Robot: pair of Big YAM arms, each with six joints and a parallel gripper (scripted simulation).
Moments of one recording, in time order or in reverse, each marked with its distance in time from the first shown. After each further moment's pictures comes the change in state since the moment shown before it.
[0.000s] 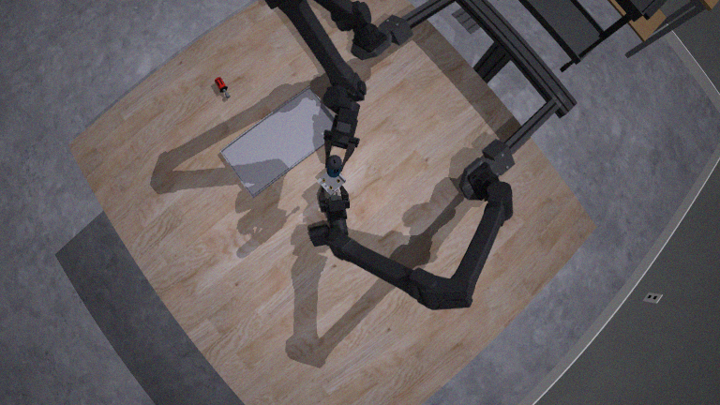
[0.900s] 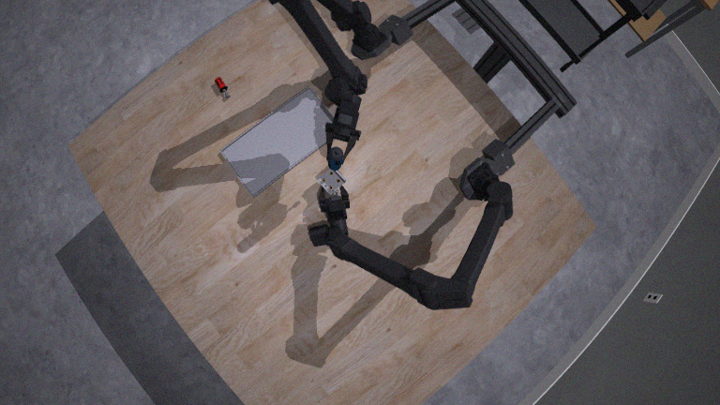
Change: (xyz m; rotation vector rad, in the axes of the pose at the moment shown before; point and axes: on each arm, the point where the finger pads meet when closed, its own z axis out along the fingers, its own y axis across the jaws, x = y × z) left arm 0.000 0.000 0.000 0.000 0.000 0.000; right arm -0.002 -0.002 -0.022 0.004 -0.004 0.001
